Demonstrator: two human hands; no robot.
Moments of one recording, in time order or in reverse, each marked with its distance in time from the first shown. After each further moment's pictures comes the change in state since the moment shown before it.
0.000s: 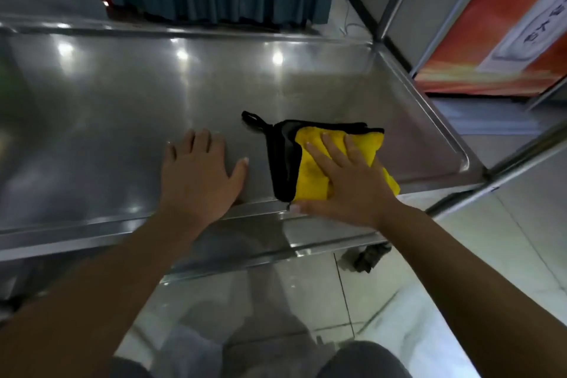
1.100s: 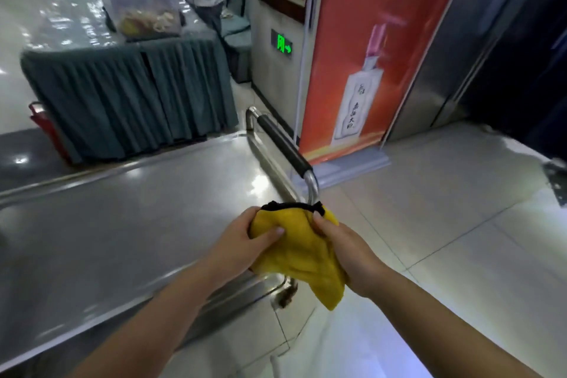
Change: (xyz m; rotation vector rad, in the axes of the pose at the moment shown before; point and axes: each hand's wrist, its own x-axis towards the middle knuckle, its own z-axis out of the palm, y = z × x) left_hand -0.027 0.280 -0.559 -1.113 -0.574 0.224; right_hand -0.317 0.029 -0.561 1.665 0.070 0.446
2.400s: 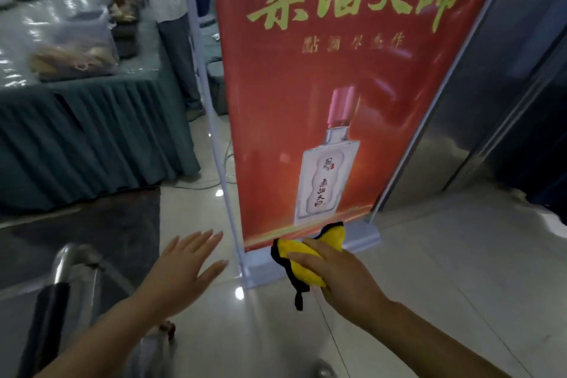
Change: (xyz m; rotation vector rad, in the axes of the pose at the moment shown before) left_hand 0.597 0.062 0.138 1.044 0.145 0.012; right_hand 0.427 -0.208 -0.504 -1.241 -0.127 -0.559
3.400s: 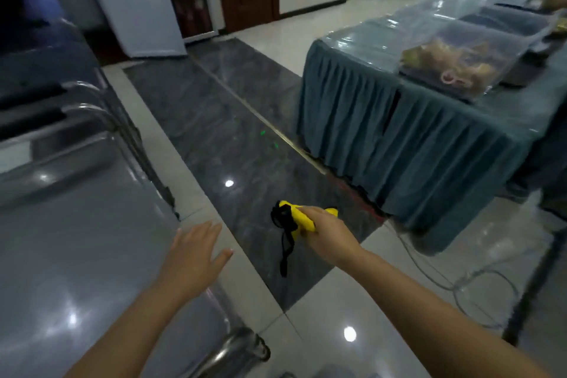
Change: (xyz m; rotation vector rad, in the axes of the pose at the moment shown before) left_hand 0.010 -0.345 -0.068 -0.111 0.132 -1.367; right_hand 0.638 -0.256 0.209 0.186 -0.624 -0.812
